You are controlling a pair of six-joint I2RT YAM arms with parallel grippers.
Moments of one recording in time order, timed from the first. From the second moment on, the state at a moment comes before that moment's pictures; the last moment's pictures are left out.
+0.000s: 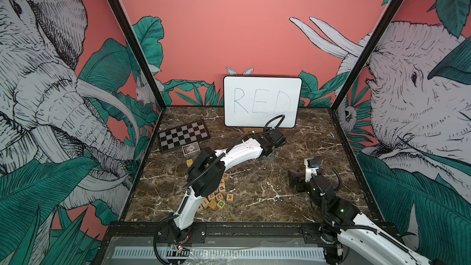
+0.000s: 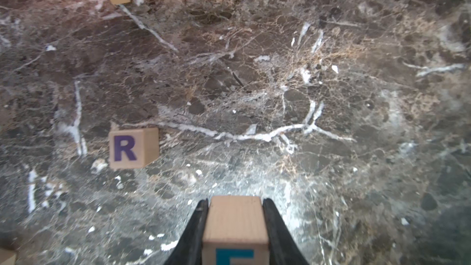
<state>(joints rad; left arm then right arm) -0.97 2.13 1.78 -0.81 -0.32 -0.69 0.71 0.48 0.24 -0.26 0.42 0.36</state>
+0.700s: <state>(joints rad) -0.88 2.24 1.78 -0.74 -0.30 -0.62 0.71 0.47 0.24 -0.26 0.42 0.36</state>
